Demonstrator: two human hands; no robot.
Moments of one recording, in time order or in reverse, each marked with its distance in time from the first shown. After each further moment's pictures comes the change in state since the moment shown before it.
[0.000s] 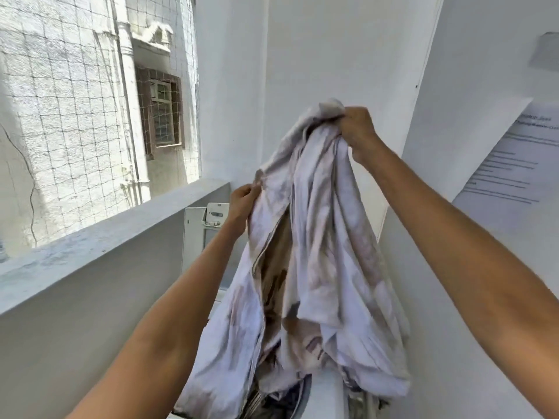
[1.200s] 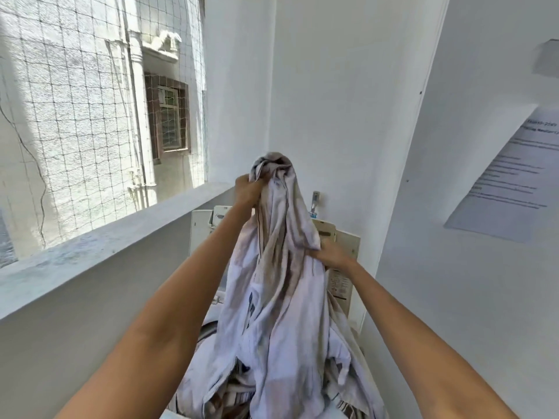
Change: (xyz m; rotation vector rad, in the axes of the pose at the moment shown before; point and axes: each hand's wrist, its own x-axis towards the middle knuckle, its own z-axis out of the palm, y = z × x) left_hand -0.003 0.048 0.001 0.115 0.104 -0.079; right_hand -0.135 0.172 0.045 -0.373 -0.573 0.270
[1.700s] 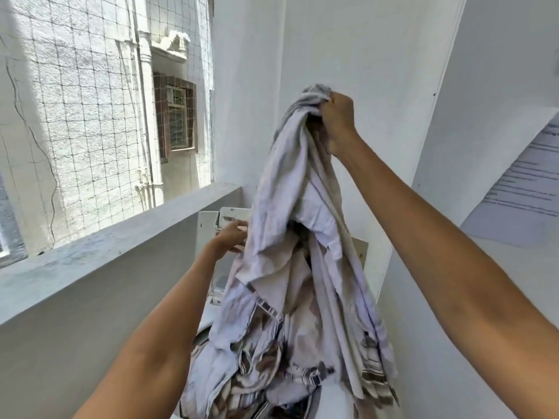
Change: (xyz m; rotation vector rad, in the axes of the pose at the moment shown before) left_hand 0.008 -0.092 -0.050 0.347 -0.234 -0.318; right_hand 0.042 -0.214 -0.127 0.645 0.509 -0.372
